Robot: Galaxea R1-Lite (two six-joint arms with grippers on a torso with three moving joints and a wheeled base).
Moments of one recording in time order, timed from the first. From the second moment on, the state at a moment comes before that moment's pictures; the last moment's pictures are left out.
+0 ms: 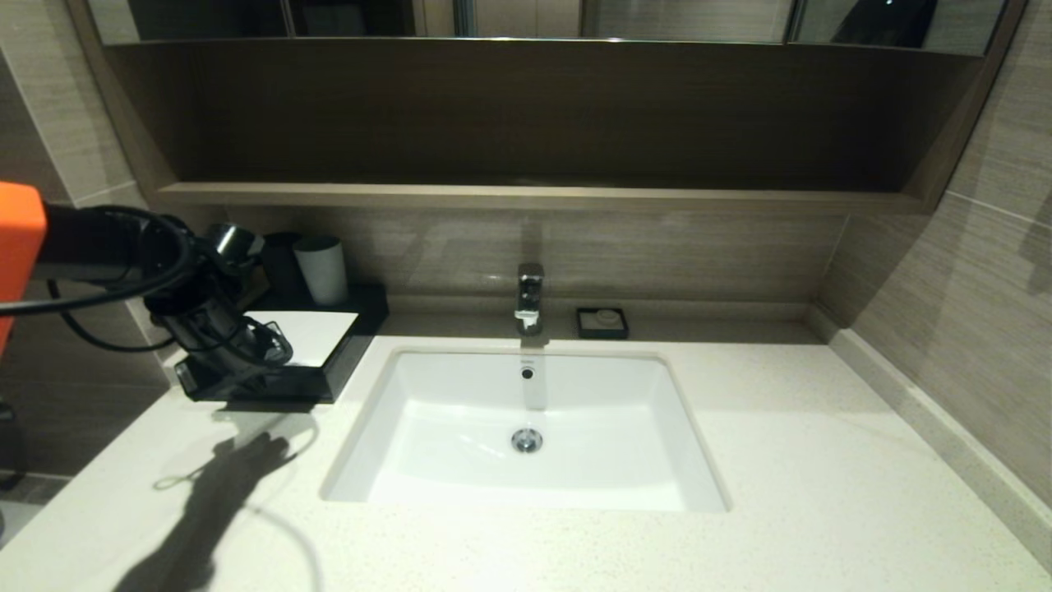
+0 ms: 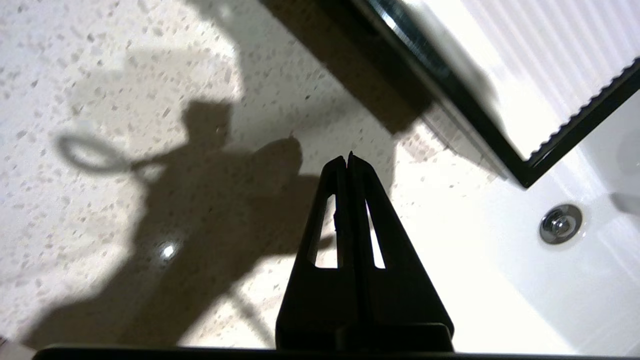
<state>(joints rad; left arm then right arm) 0.04 2.10 -1.66 0.71 0.10 -0.65 0.00 0.00 0.00 0.00 0.00 0.00</state>
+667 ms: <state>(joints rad) 0.03 1.83 -1.48 0.73 0.12 -0.64 0.00 0.00 0.00 0.00 0.00 0.00</state>
